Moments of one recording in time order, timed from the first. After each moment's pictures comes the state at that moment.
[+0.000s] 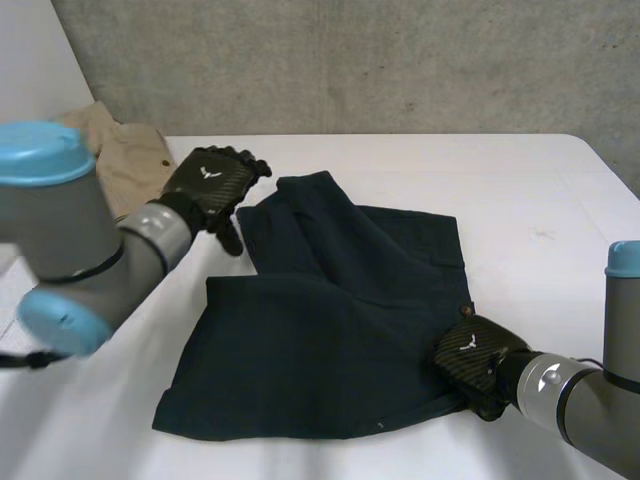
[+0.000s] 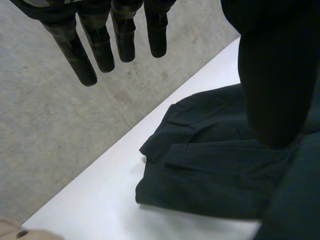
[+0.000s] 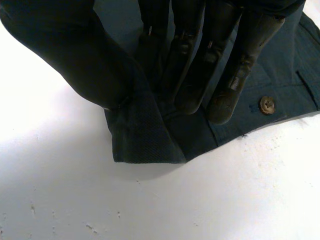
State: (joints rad) left arm 4.32 -2.07 -1.32 3.23 -1.35 3.50; right arm 1.88 -1.28 1.85 0.20 1.24 2.30; left_hand 0.31 0.30 0.30 0.31 0.13; right_hand 0.98 1.17 1.19 1.19 0.99
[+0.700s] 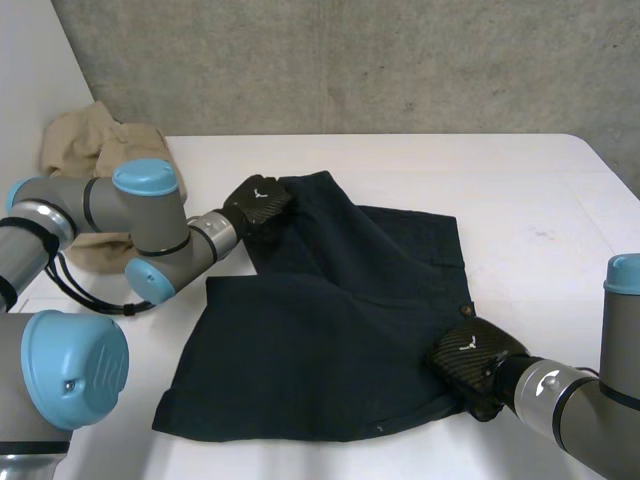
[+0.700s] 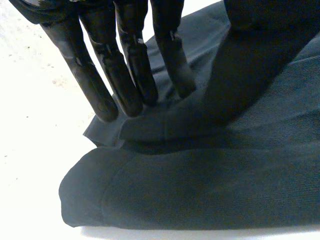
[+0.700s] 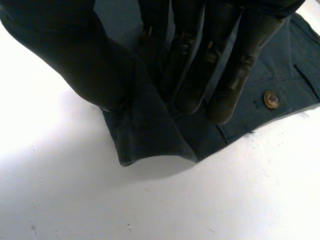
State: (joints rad) left arm 4.35 -2.81 -0.44 3.05 -1.10 3.56; right arm 1.87 -1.28 1.90 0.11 1.24 2.39; left_hand 0.92 0.91 0.91 0.91 0.73; right_hand 0.98 1.17 1.19 1.19 0.99
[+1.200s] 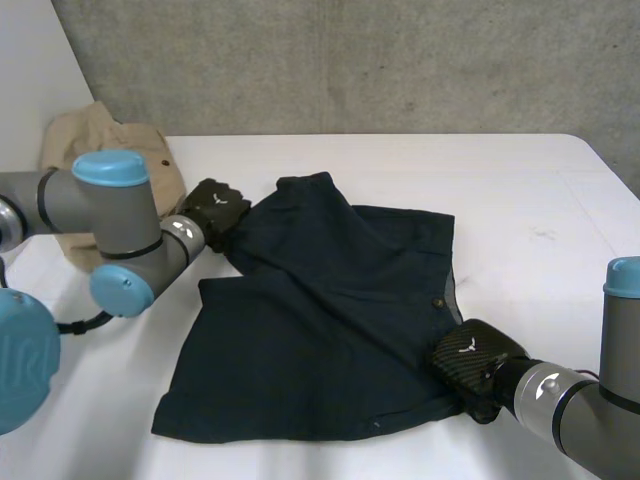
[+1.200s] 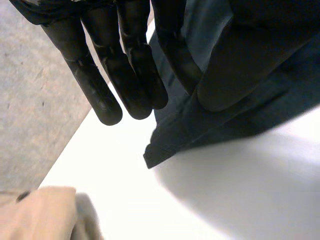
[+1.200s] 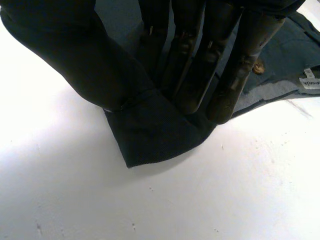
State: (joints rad) left arm 4.38 -2.48 -0.94 3.11 -1.39 3.84; right arm 1.88 -1.28 1.91 0.11 1.24 2.39; left_hand 1.14 1.20 1.19 1.20 0.98; right_hand 0.98 1.17 1.19 1.19 0.99
